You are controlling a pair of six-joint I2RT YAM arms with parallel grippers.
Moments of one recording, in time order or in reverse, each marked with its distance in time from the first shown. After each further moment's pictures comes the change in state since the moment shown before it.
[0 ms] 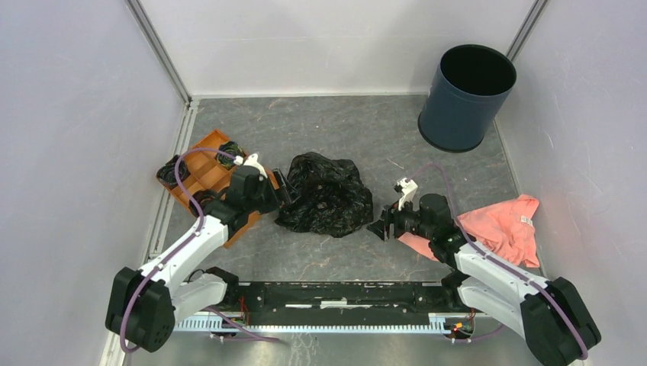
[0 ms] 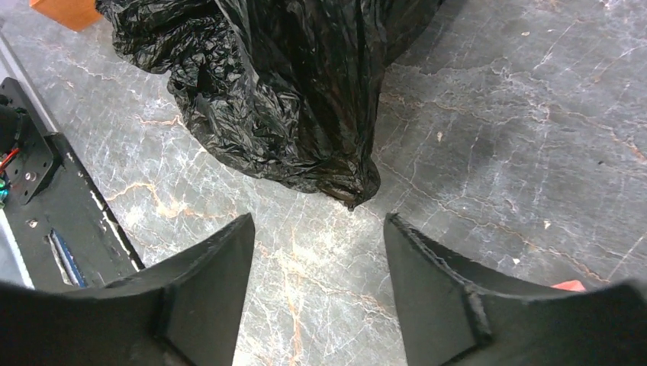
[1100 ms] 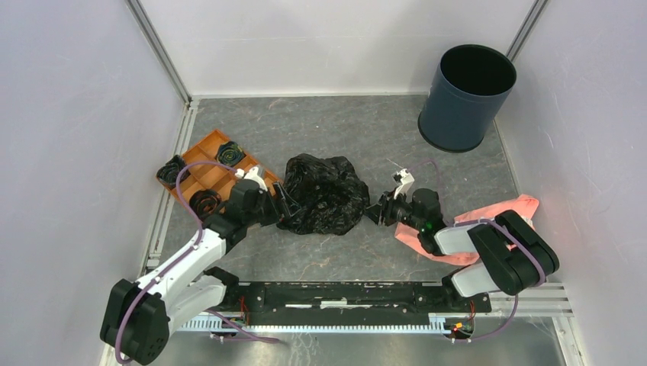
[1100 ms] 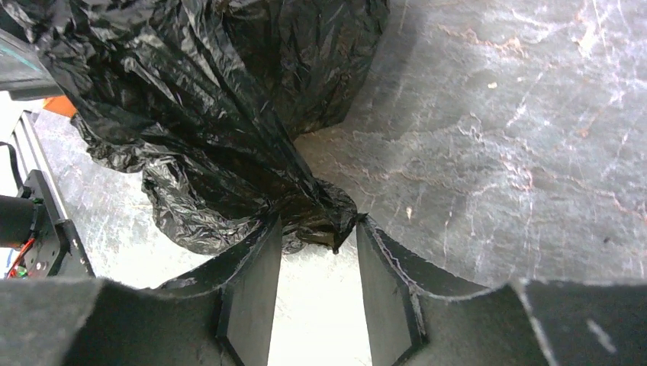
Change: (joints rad) left arm -0.034 -0.098 -0.147 0.032 0.032 -0.039; right arm -0.062 0.513 -0.029 0.657 -0.032 0.180
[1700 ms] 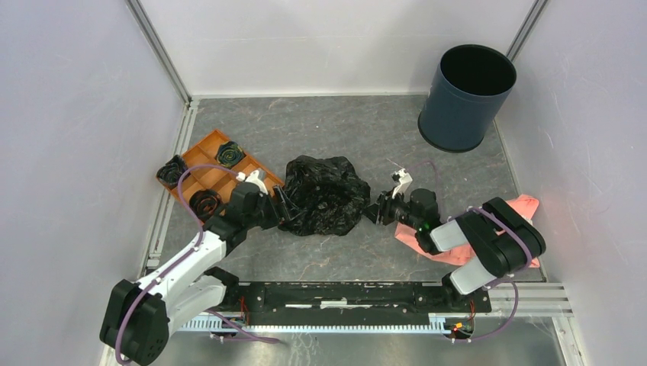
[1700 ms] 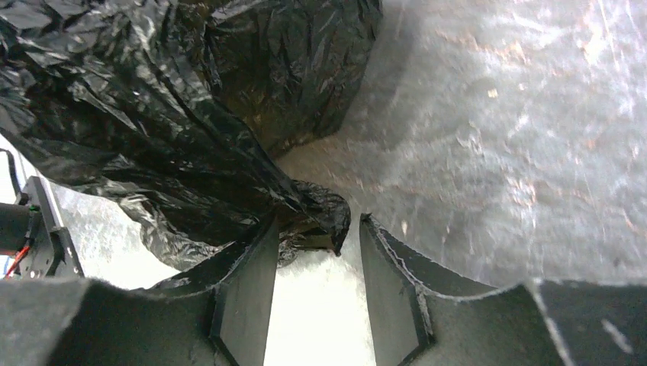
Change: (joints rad) left arm 0.000 -0.016 -0.025 0.008 0.029 -0.013; right arm 0.000 0.099 -0.011 0.092 0.013 0.012
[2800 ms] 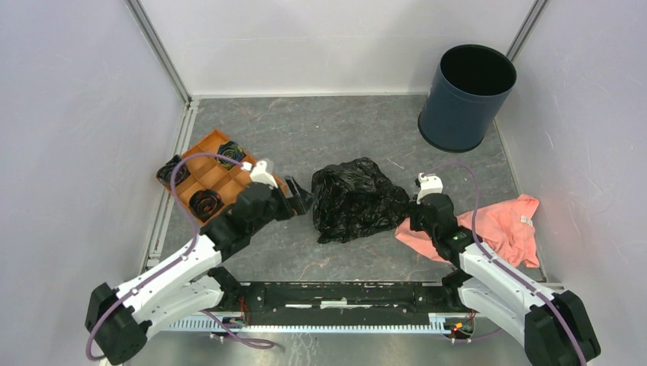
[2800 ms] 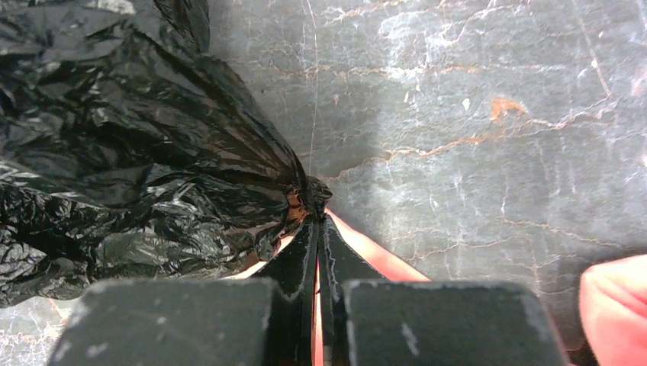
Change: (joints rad) left arm -0.333 -0.071 0.116 -0.008 -0.315 -0.098; right arm 0.003 -0.681 0.056 -1.014 0.616 -0.202
